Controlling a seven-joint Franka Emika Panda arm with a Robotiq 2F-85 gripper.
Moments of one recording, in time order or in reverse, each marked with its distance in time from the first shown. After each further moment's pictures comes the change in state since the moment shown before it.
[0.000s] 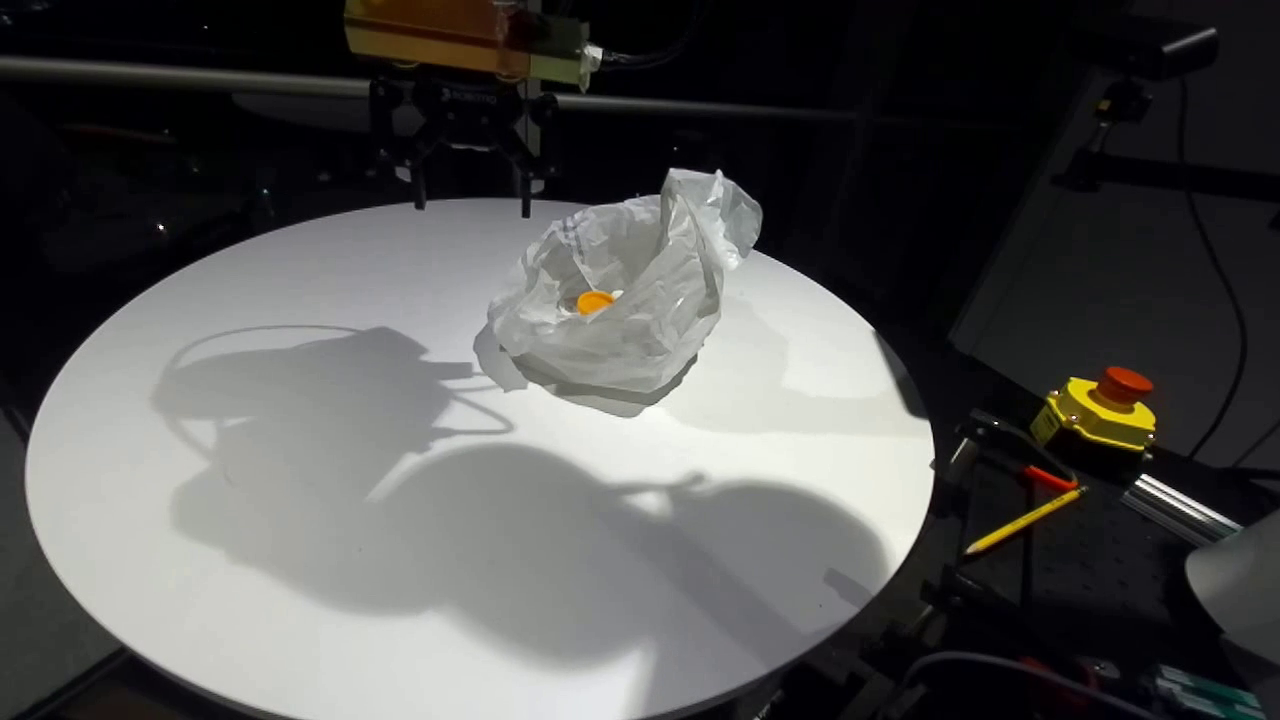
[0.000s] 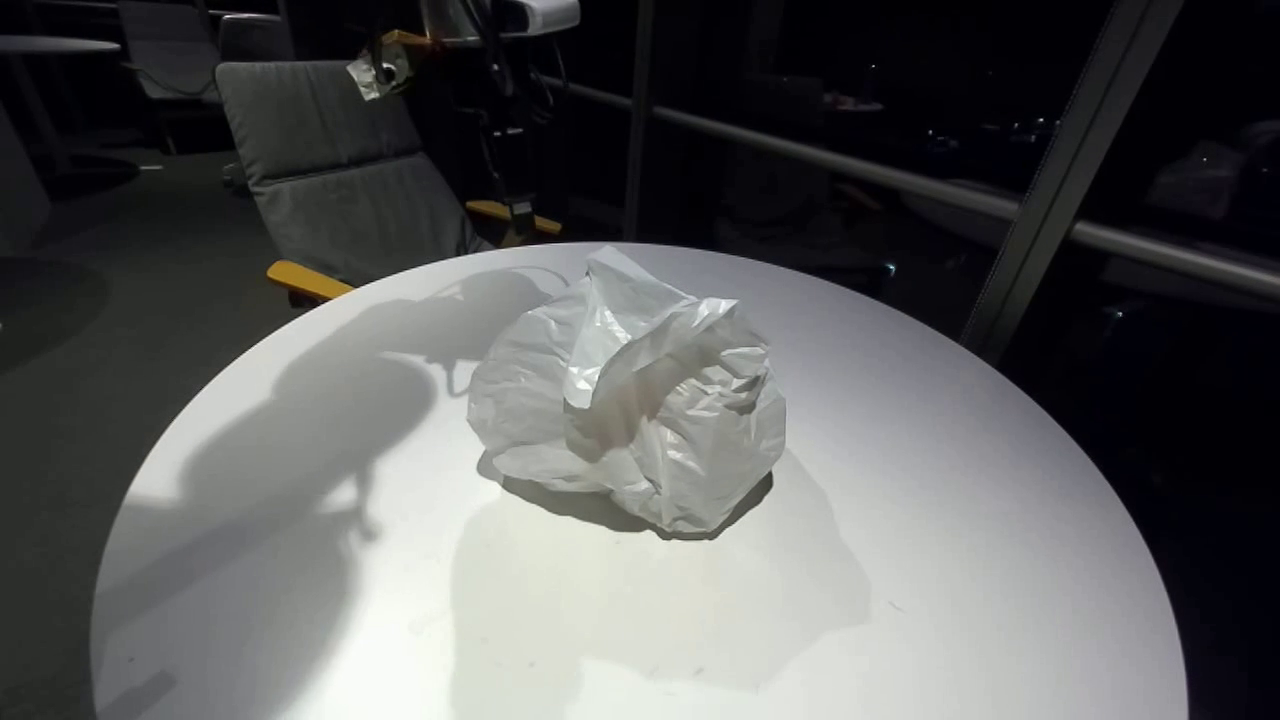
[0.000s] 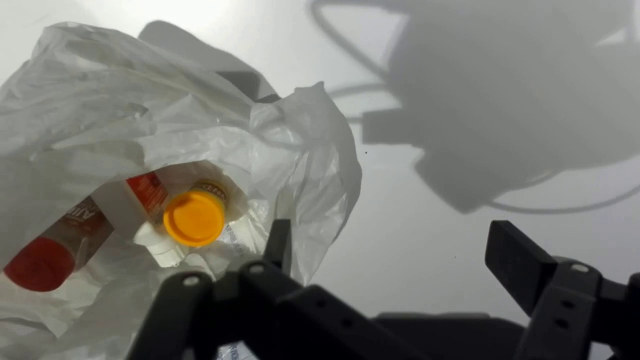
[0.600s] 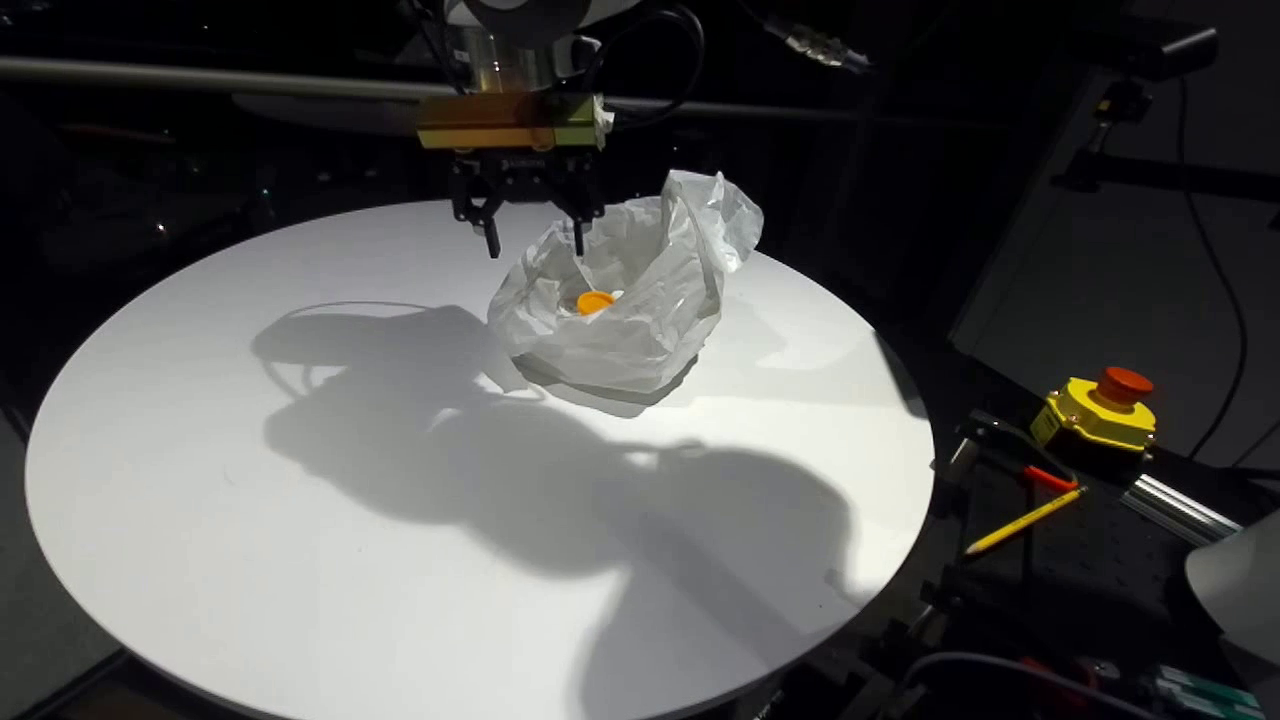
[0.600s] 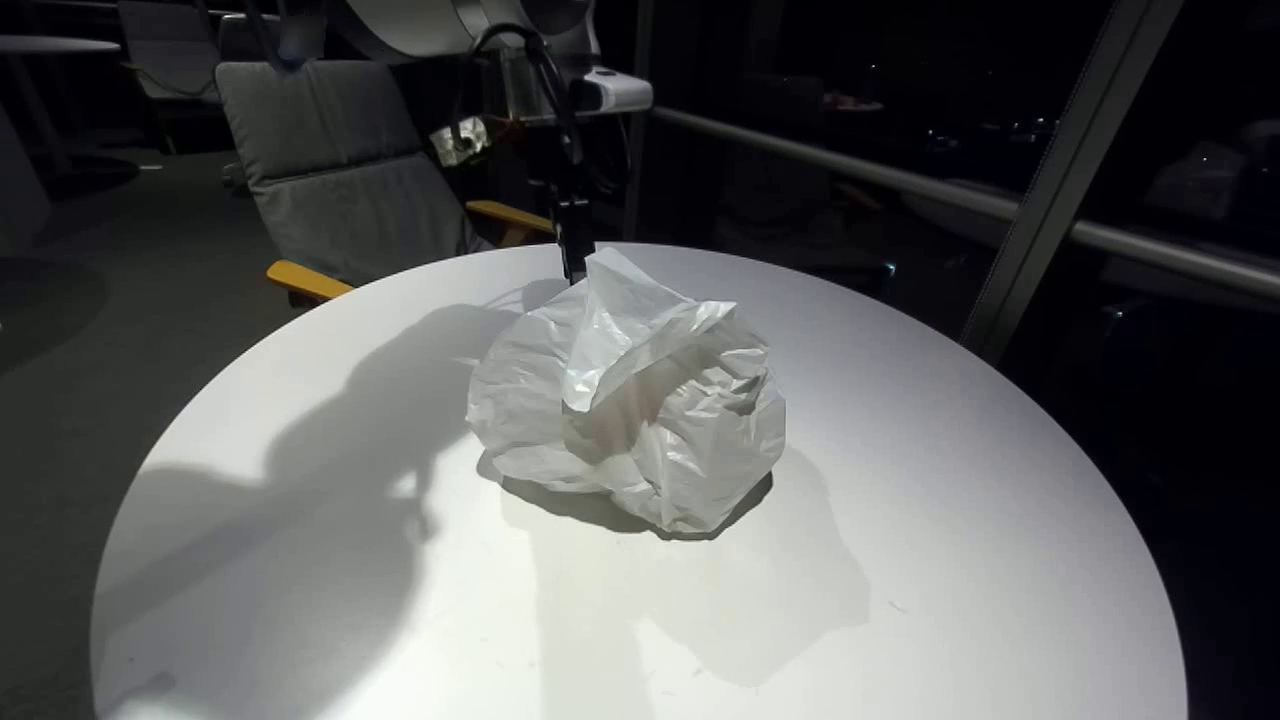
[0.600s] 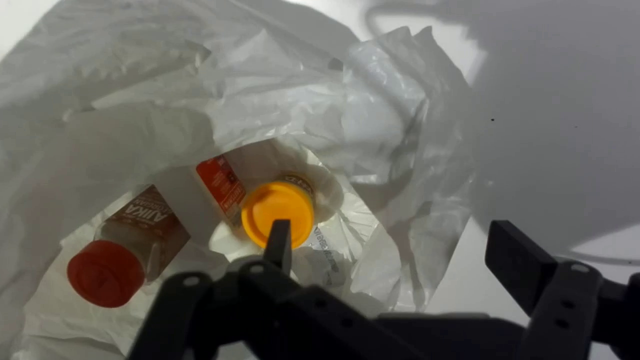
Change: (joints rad) arm -0.067 0.157 -0.035 0.132 0.007 -0.143 0.032
